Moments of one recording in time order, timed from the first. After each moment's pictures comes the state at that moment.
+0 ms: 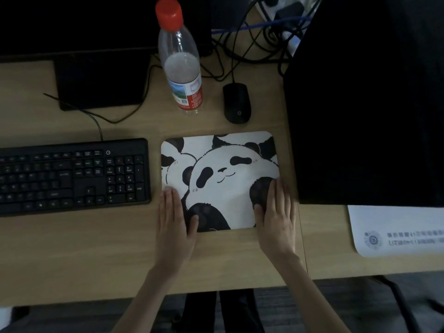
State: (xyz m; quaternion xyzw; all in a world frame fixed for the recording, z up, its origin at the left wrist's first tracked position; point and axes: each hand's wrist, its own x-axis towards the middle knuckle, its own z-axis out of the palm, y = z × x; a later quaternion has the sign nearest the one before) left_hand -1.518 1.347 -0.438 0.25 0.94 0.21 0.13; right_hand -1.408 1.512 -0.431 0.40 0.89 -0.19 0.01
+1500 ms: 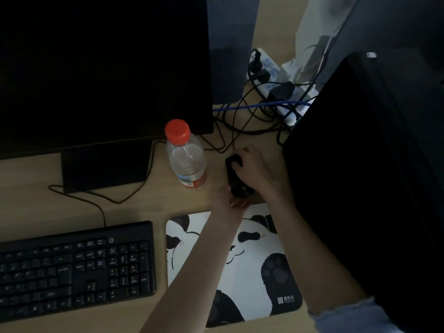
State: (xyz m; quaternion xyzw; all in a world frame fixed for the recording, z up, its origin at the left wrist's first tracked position) left_hand -1.642 1.556 -0.345 -0.40 0.40 0.70 0.43; right_hand -1.645 1.652 -0.382 0.31 0.89 -0.34 0.08
